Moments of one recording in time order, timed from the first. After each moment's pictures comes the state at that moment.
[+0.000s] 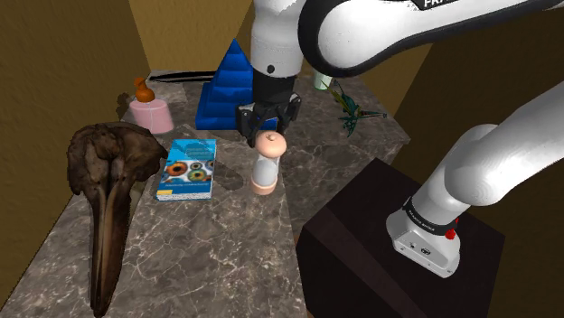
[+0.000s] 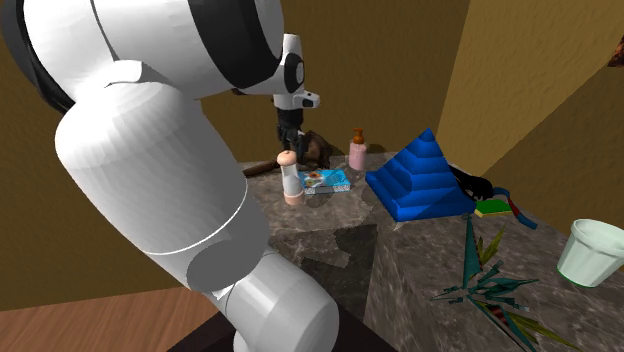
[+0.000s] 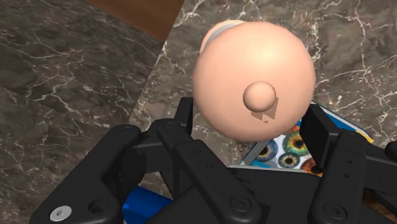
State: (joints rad) arm 0.06 -0.30 0.61 -2.21 0.17 2.01 0.77
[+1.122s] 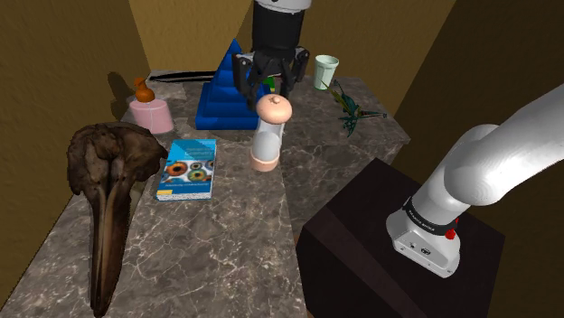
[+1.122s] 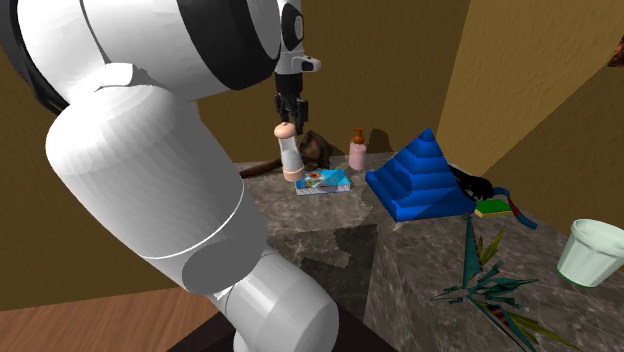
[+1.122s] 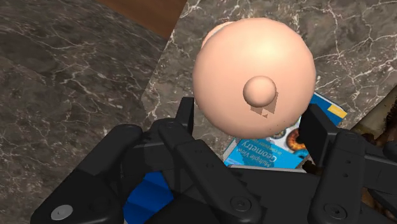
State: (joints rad) arm 0.05 -0.32 0.58 -2.00 0.16 1.78 0.76
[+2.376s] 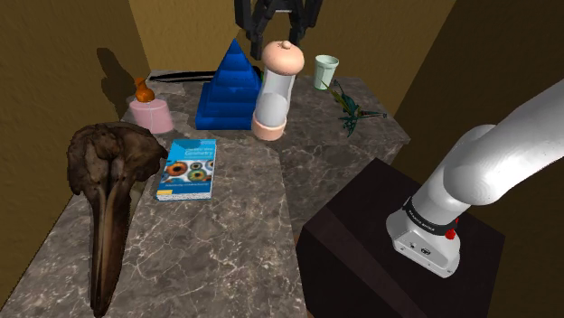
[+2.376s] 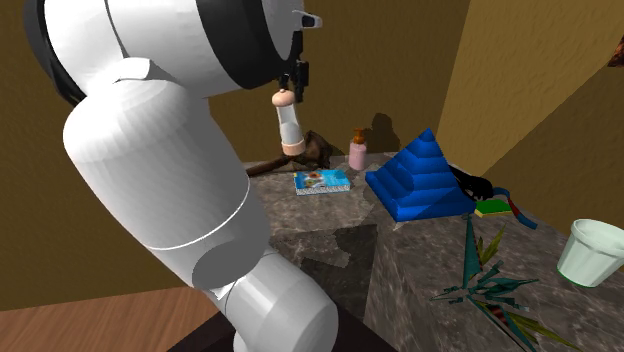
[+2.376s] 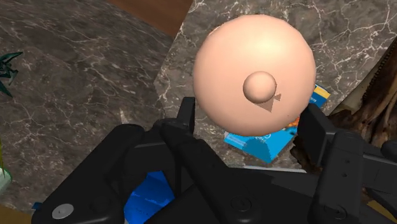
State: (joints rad) arm 0.03 -0.29 0.56 -1.72 0.14 1.53 0.77
